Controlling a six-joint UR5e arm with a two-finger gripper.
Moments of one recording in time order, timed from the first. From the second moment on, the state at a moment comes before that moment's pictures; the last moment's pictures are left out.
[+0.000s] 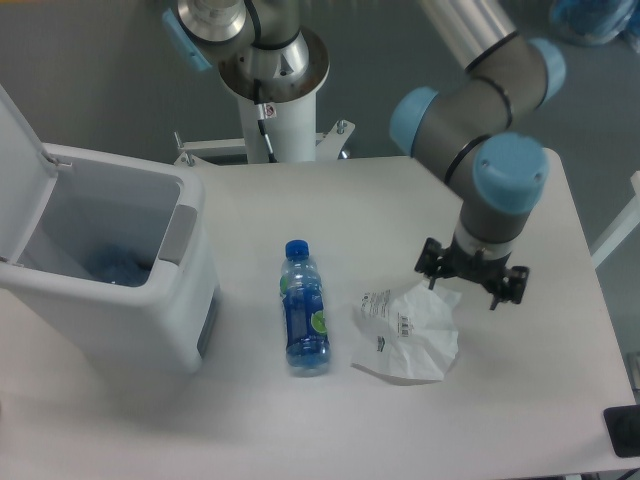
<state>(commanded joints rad) 2.62 -2.07 -1.53 -1.10 1.58 1.03</state>
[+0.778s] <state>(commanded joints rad) 2.70 -1.98 -1.69 -1.09 1.60 1.51</state>
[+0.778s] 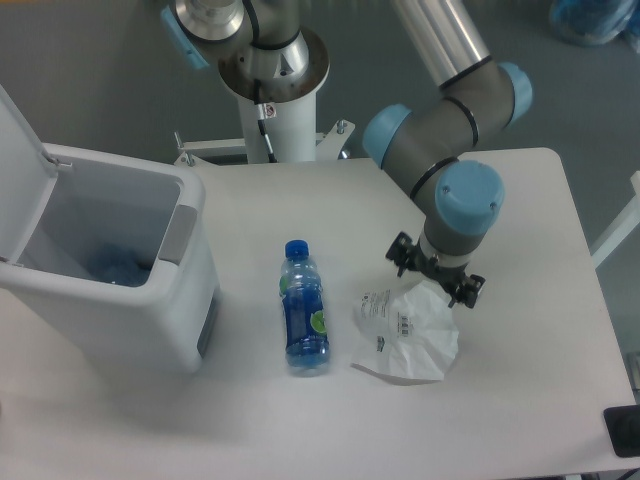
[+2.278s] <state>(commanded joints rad) 2.72 -2.02 -1.81 -0.77 1.47 1.57</state>
